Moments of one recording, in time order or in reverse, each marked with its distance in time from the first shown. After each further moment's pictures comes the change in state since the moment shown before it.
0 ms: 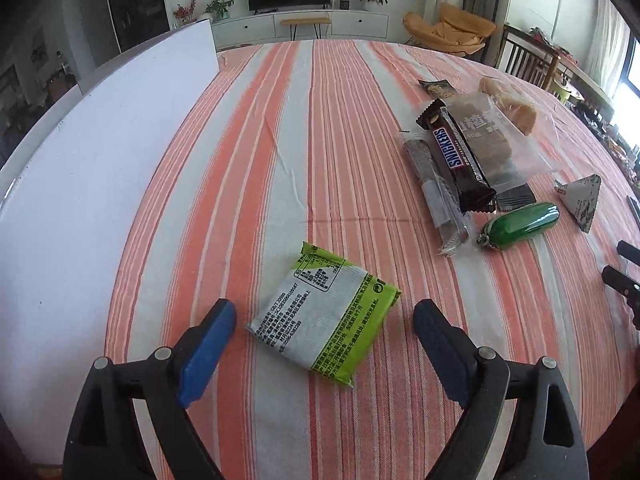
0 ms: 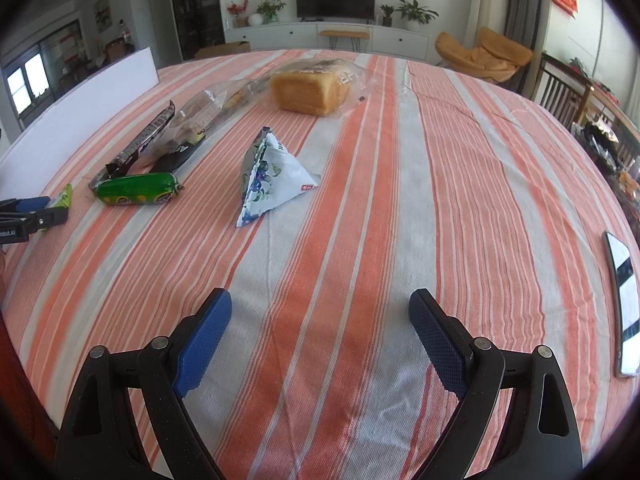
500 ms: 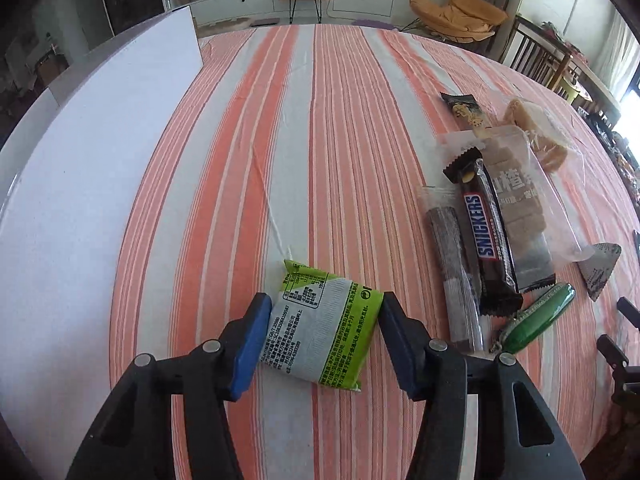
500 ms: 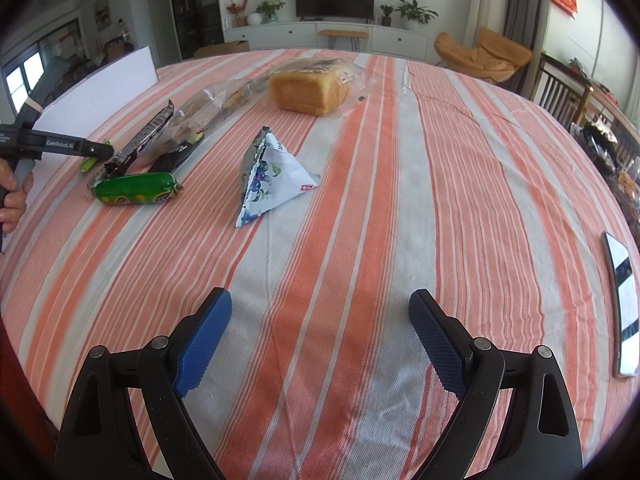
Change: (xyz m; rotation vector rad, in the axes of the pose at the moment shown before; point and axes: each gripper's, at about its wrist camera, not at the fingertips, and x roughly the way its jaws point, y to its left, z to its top) left arm 0.020 0.012 0.059 -0.044 0.119 -0.042; right arm -0.001 -0.002 0.000 0.000 0.001 -0.006
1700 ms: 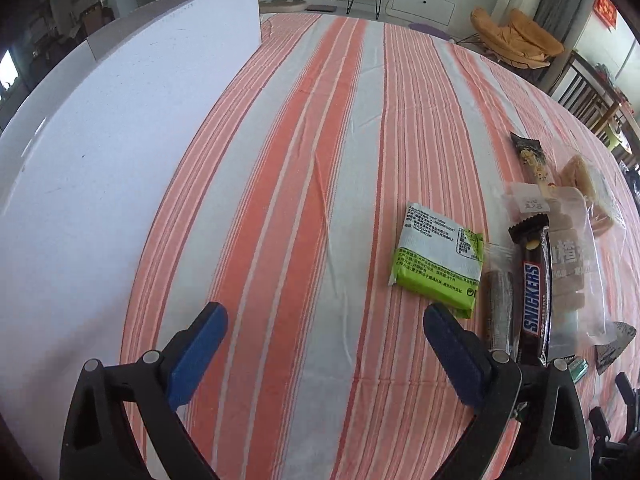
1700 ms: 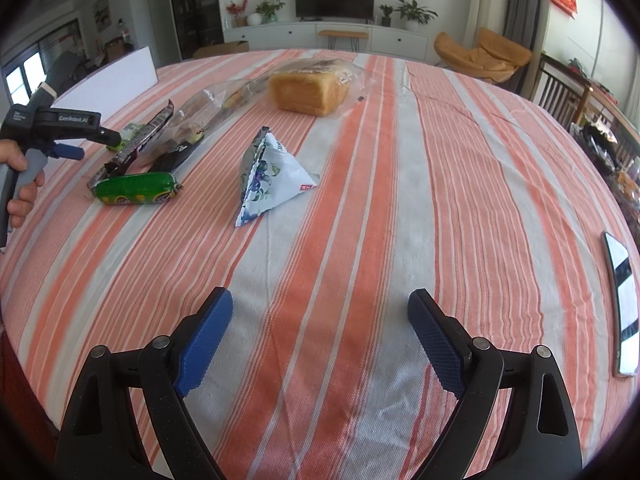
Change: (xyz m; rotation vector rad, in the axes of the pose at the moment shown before) left arm 0.014 0.036 0.029 -0.182 0.031 0.075; right arm 0.001 0.000 0.000 -0.001 -0.001 -0.001
